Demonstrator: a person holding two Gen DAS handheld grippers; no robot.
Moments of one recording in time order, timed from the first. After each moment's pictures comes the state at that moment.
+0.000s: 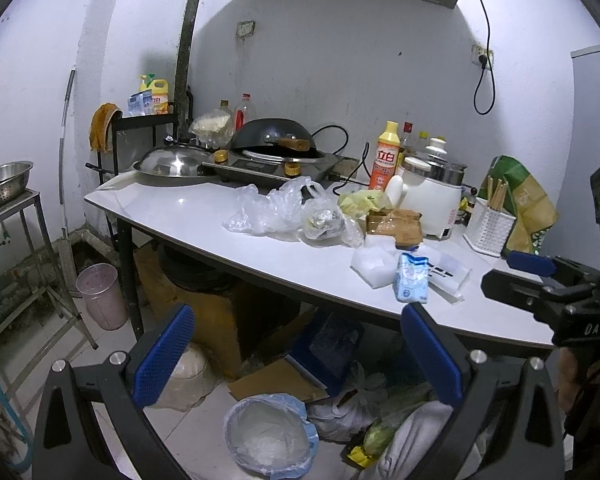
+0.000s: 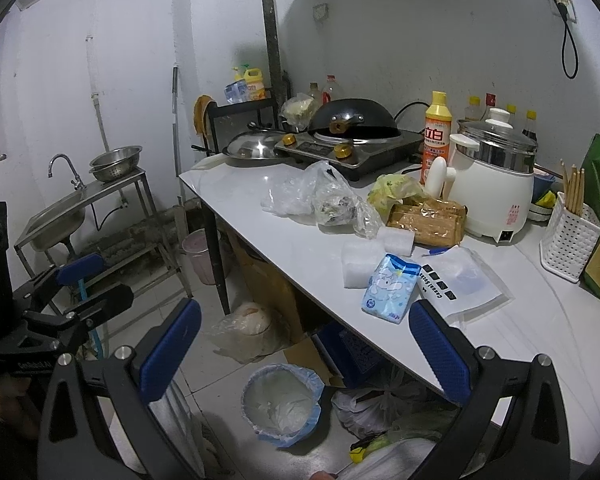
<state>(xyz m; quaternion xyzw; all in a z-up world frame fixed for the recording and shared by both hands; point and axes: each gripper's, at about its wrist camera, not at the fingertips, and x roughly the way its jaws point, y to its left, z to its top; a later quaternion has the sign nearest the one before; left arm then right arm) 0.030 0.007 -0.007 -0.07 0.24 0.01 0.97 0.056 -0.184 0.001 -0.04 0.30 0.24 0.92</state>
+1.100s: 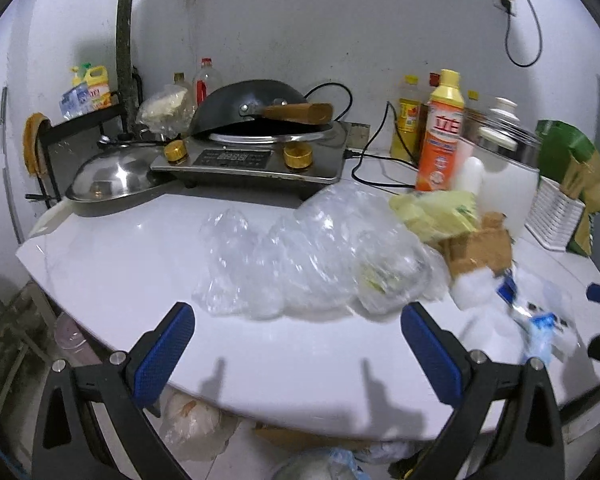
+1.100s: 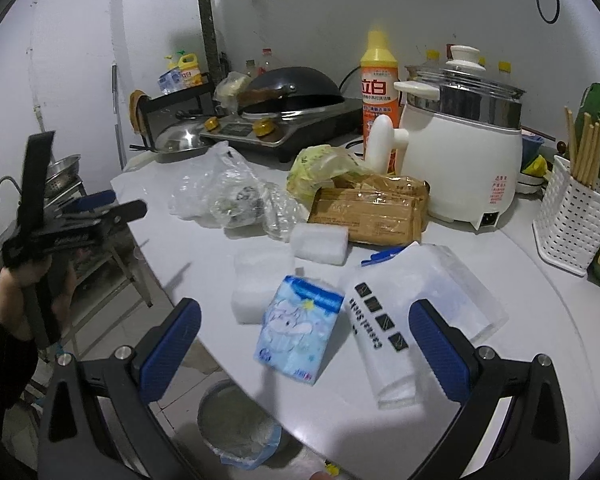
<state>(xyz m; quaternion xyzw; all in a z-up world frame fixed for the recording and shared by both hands) 0.289 0.058 -0.039 0.00 0.30 -0.04 0.95 0.202 -0.221 -0.056 -0.01 0.34 0.17 0.92</state>
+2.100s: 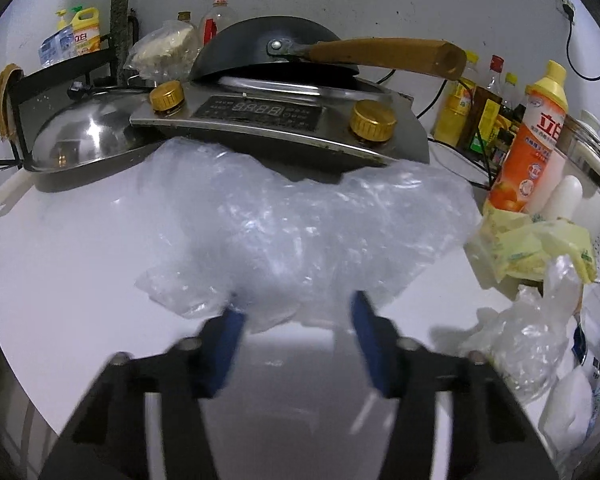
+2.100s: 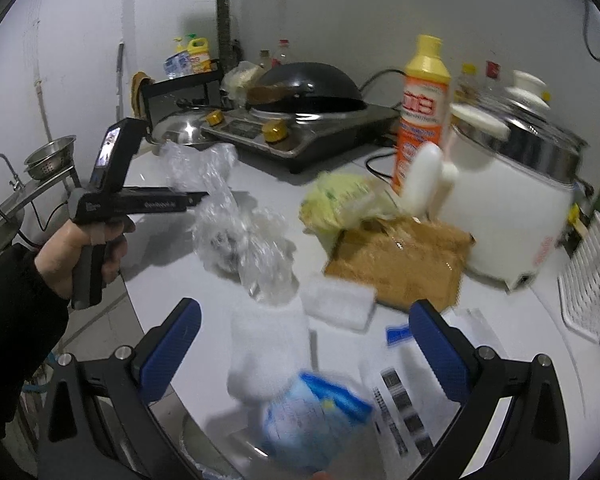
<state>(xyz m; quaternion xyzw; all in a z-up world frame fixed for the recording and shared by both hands) 0.412 0.110 -0.088 -0.04 0.37 -0.04 0.93 0.272 -0.161 -0.053 -0.07 0.34 0.19 0.92</state>
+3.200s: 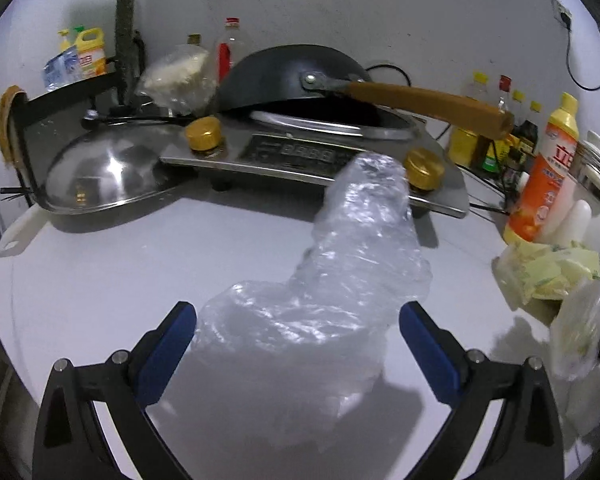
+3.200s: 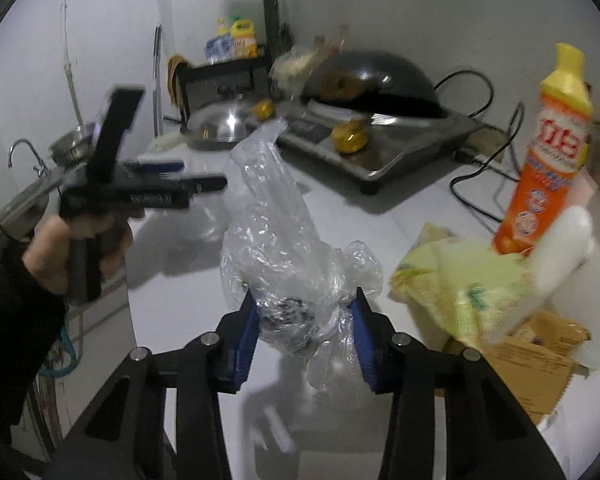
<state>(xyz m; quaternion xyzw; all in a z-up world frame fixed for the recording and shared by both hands) 0.427 0.163 -0.068 -0.02 0.34 -0.05 0.94 0.344 -0.094 -0.066 -0.07 0.35 0.25 0.90</state>
